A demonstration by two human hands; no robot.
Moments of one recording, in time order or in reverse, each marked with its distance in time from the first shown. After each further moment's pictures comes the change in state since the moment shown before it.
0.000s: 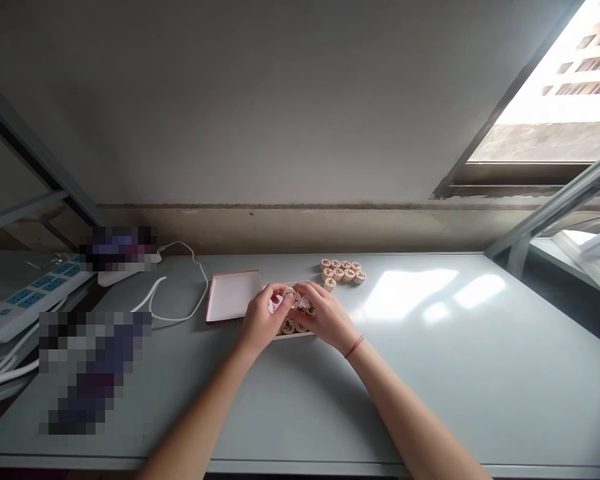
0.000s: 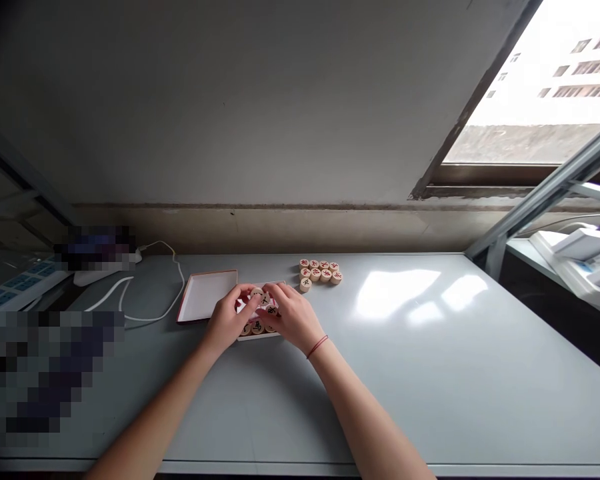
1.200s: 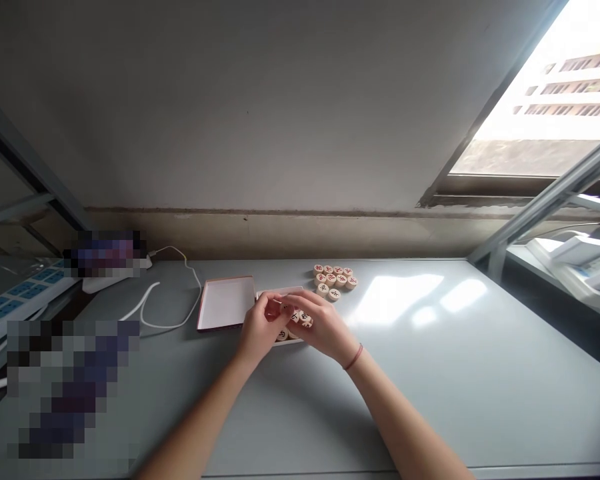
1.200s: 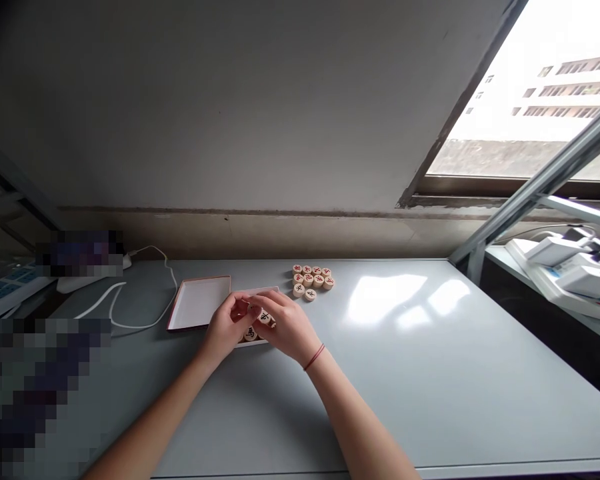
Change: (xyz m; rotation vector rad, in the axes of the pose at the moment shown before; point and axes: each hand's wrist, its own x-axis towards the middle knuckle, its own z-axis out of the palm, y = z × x) left_hand -0.004 -0.004 0.012 -0.292 -0.030 -0.121; right_hand 0.004 -0.018 -0.012 0.179 0.003 -0.111
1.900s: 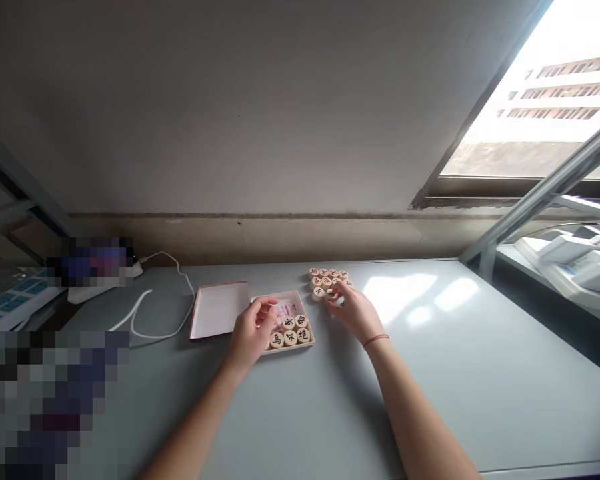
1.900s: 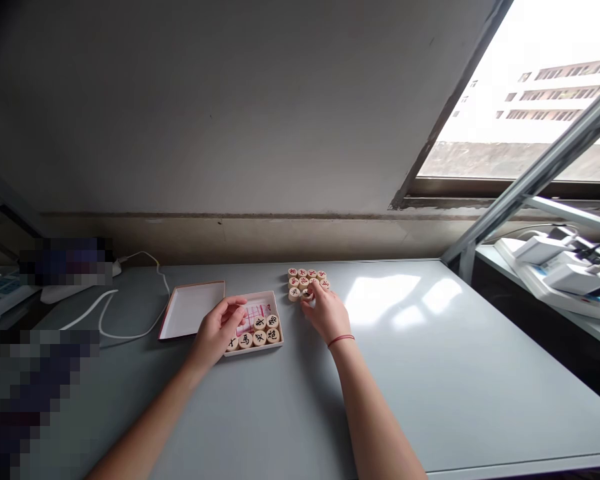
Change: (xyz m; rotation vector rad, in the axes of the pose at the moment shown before) left_hand 0.003 0.004 -0.010 0.053 -0.012 -0.024; right_hand -0.025 0.082 -0.038 -0.506 0.014 0.686
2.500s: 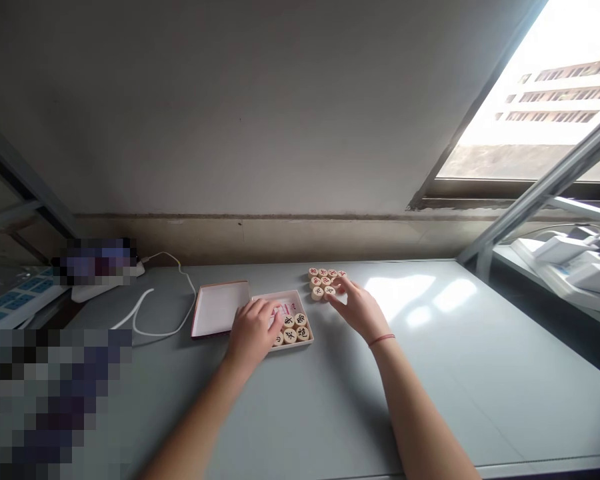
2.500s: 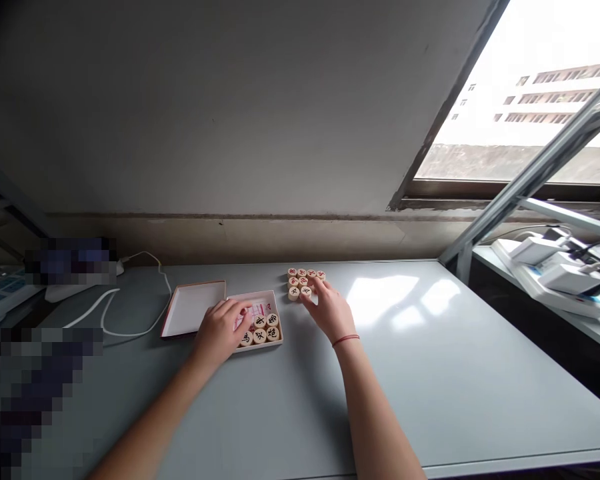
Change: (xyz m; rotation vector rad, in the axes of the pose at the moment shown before) left_hand 0.002 -0.005 0.003 0.698 0.033 0.346; right_hand -0.004 -0.008 -0.018 0.110 0.009 -0.072
